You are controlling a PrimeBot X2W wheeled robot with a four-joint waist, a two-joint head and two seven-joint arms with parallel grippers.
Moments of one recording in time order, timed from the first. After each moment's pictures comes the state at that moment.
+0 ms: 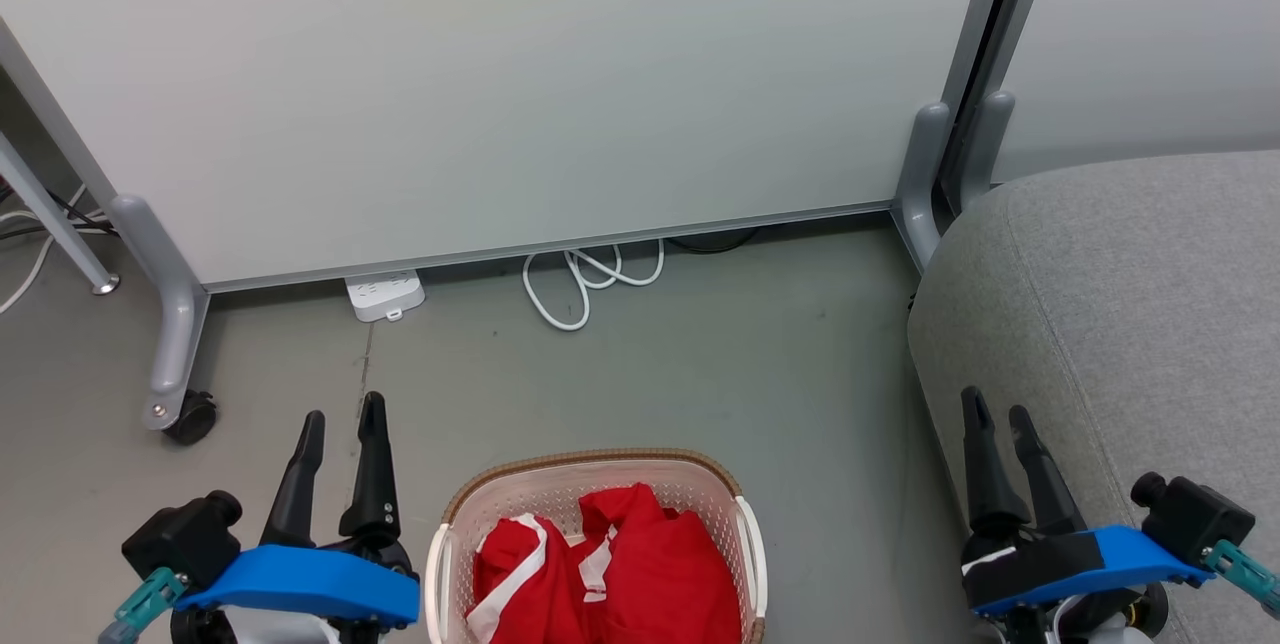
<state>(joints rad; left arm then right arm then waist) -0.12 0.04 -0.08 0.20 -0.60 -0.04 -0.13 -0.08 -0.05 0.03 0.23 0.63 0.13 -0.13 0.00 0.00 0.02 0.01</state>
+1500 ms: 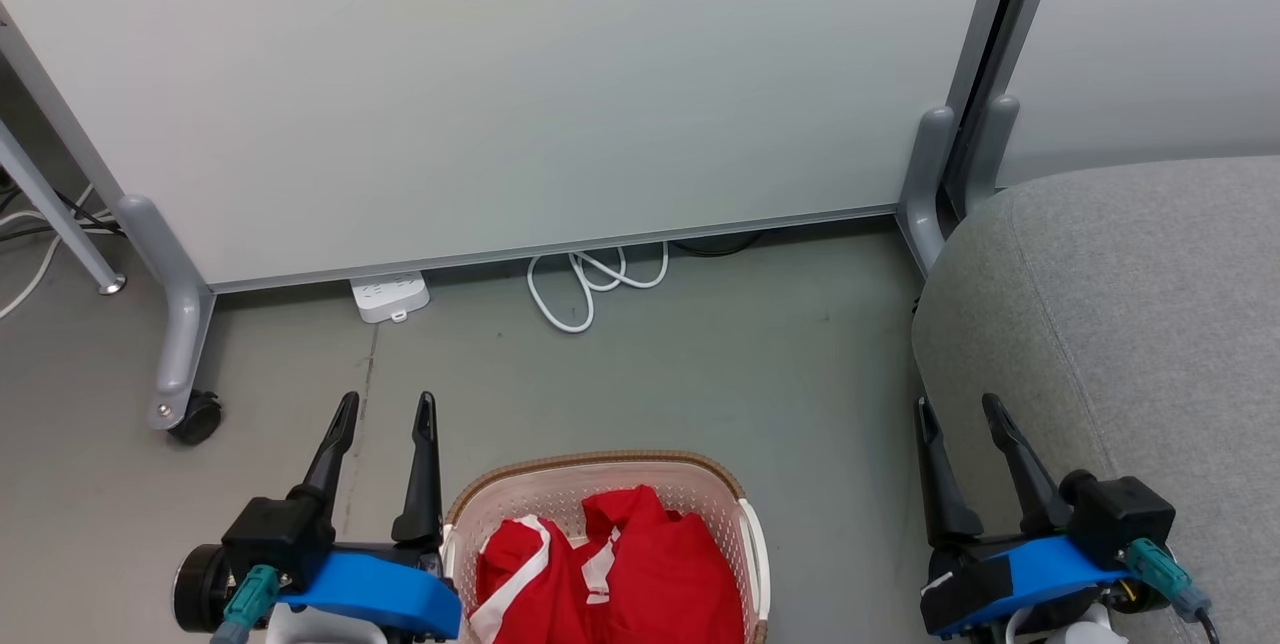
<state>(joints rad) -0.14 0.05 -0.14 0.24 -0.21 -0.02 -0.23 -0.10 -0.05 0.06 0.29 0.21 0.13 -0.23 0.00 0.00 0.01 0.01</state>
